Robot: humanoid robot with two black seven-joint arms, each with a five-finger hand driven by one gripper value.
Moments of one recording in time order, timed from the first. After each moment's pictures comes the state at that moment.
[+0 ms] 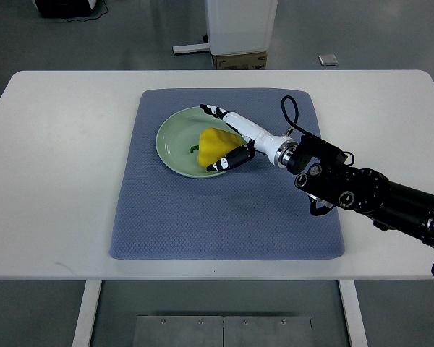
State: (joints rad) left arm 0.04 0.00 -0.11 -0.22 0.09 0.18 -0.17; right arm 1.09 0.00 -0.08 0.64 -0.70 -0.13 0.40
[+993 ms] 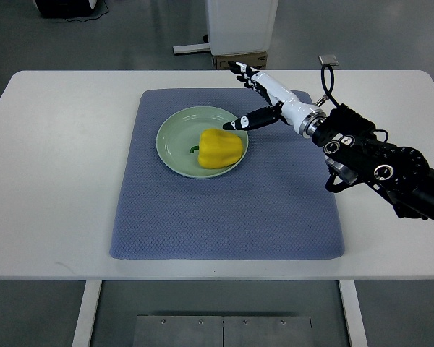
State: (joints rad) left arm 0.04 0.00 -0.11 -0.22 0.09 0.18 -0.17; right arm 1.07 -0.13 0.21 0.74 -0.67 -0.08 0.34
